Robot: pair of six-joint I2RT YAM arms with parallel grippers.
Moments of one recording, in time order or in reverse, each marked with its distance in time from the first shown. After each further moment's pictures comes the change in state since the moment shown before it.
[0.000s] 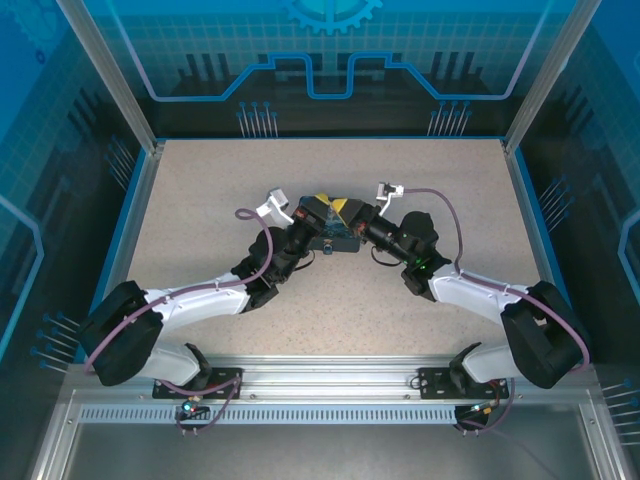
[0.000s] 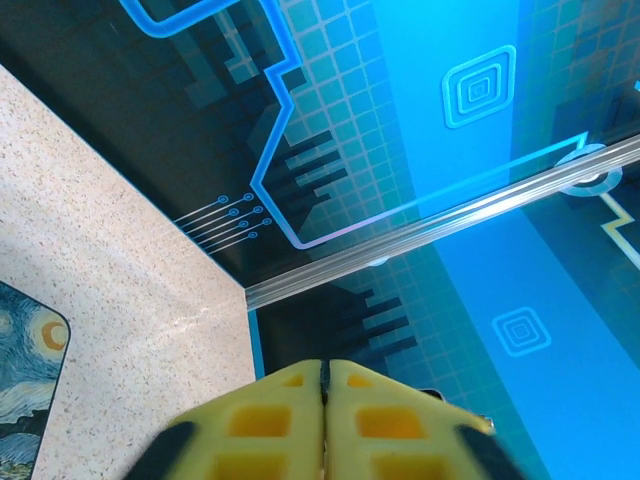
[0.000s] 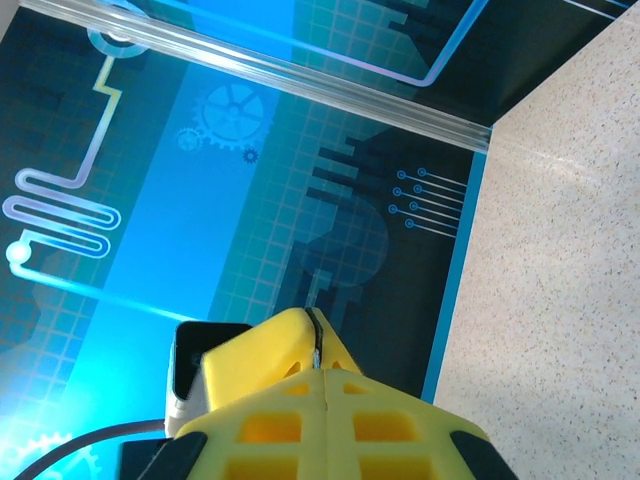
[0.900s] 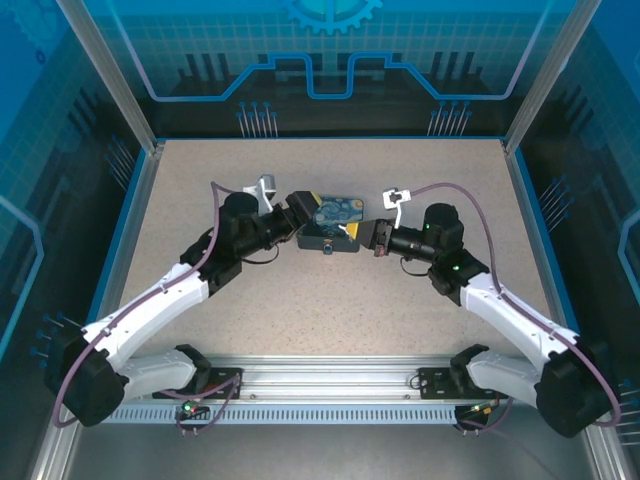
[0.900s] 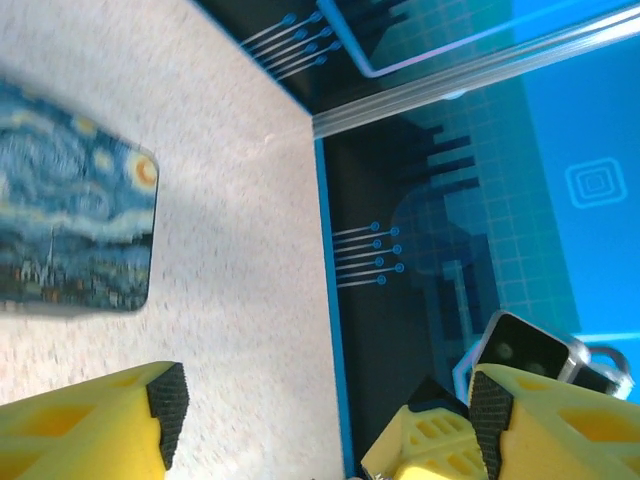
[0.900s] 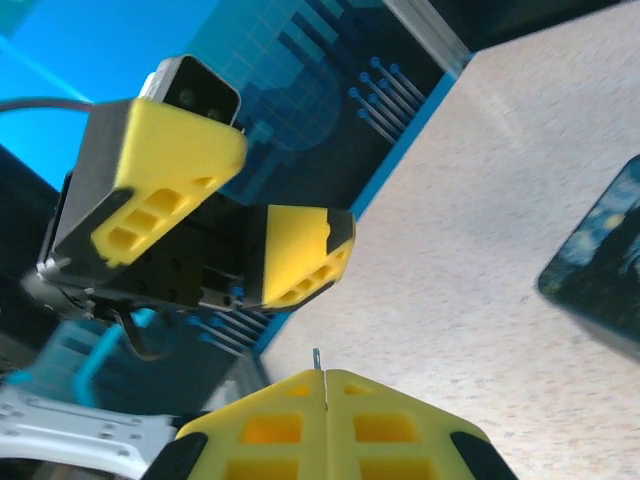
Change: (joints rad) left arm 0.230 -0.234 0.204 -0.817 0.590 -0.030; right arm -0.098 -0.293 0.053 -0.609 -0.299 -0.608
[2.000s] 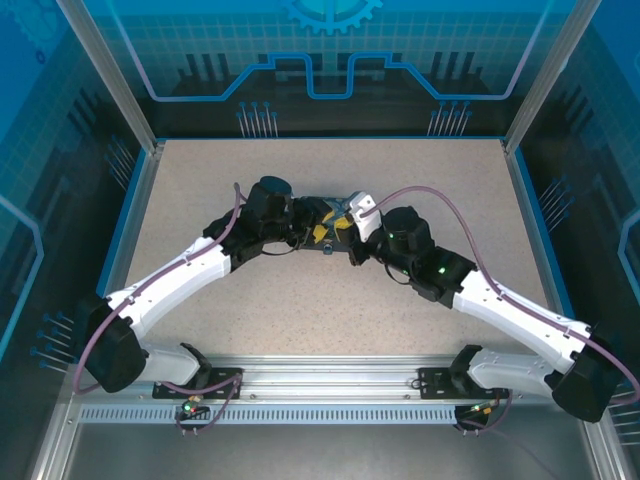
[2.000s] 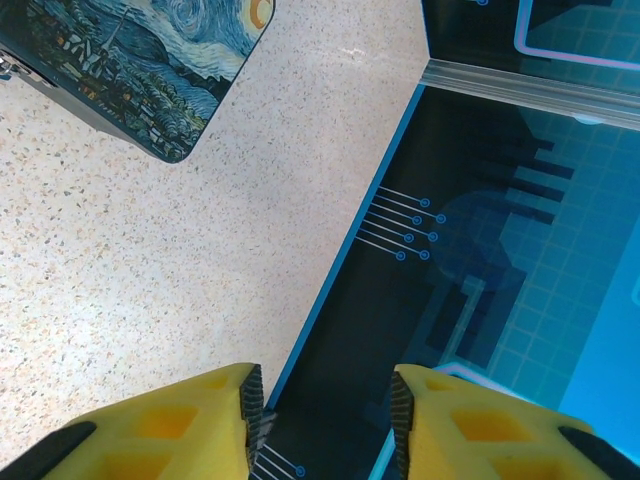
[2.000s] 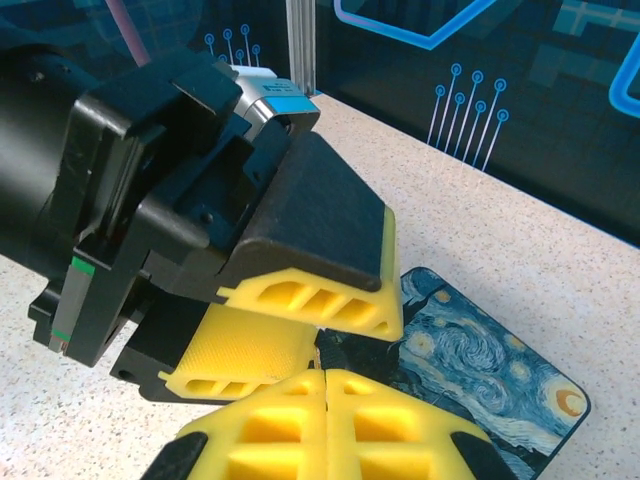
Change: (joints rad) left arm -0.047 0.197 0.213 -0.269 0.060 -0.399; right arm 0.323 0.045 0.224 -0.336 0.653 -0.698
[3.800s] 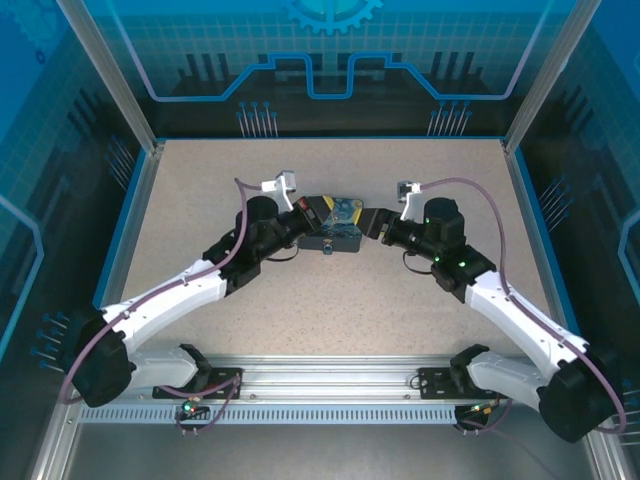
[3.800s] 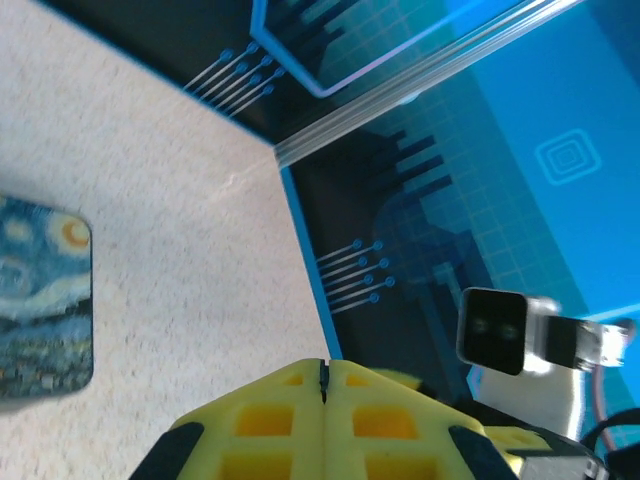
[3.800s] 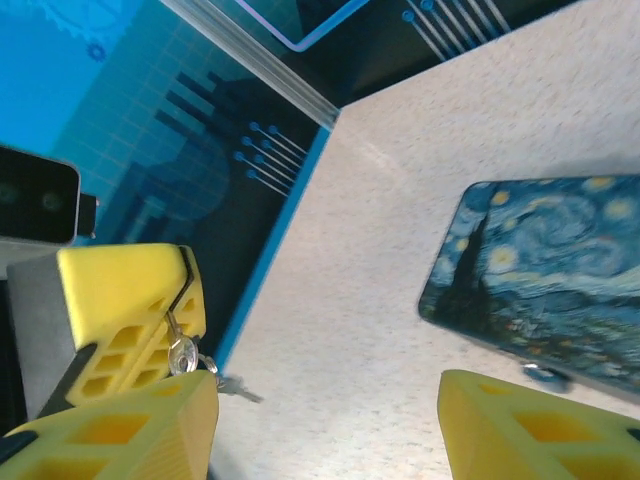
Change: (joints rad) left arm -0.063 -0.100 -0.245 0.569 -0.208 0.586; right arm -0.336 -0.039 -0.168 0.204 -0.425 0.830
